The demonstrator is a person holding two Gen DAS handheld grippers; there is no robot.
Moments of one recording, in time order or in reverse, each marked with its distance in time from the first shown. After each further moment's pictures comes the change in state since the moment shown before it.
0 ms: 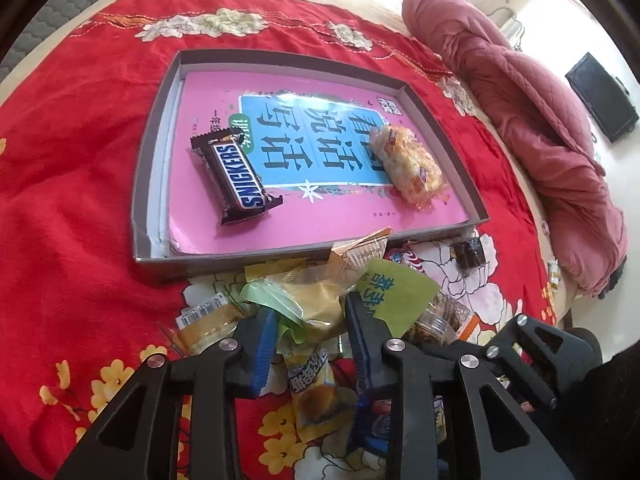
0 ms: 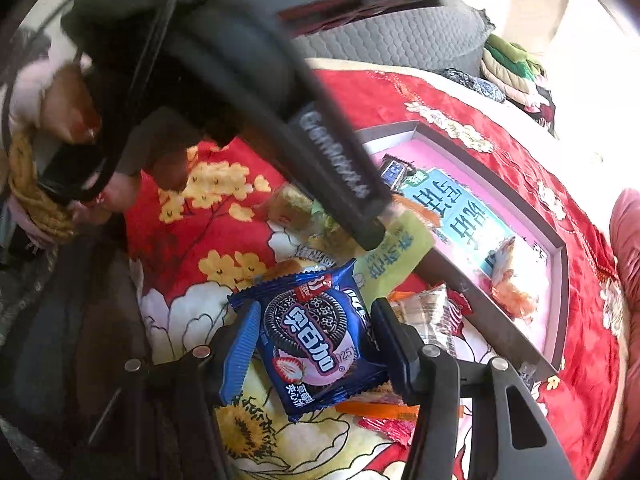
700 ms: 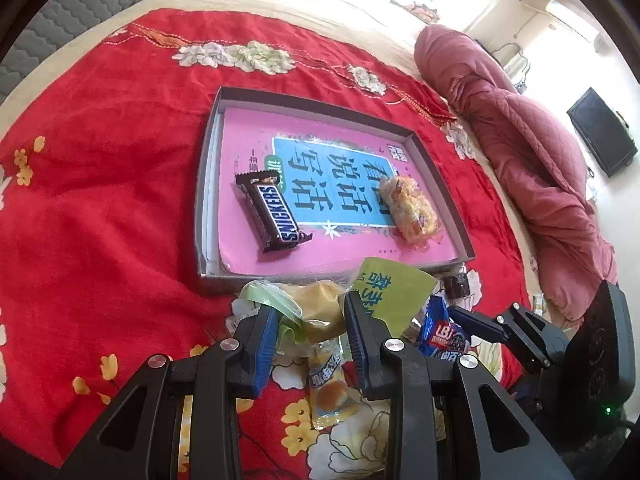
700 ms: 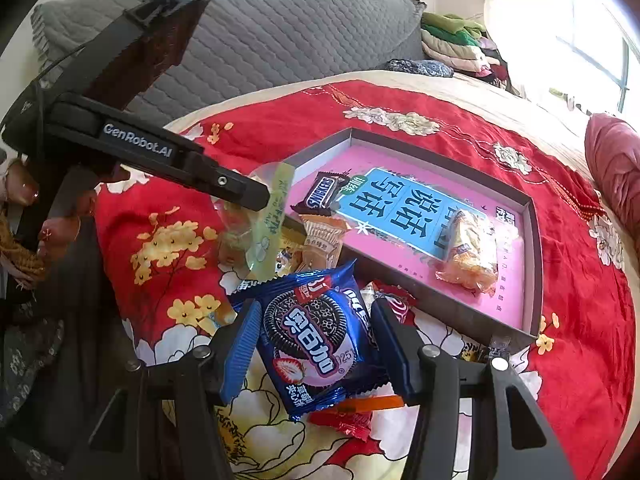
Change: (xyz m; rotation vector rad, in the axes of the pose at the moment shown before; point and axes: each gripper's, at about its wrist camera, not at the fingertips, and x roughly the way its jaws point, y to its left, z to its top) left arm -0.044 0.021 0.003 -0.074 -0.101 -0.017; right arm -0.023 -0.045 -0.006 0.256 -0.076 -0.006
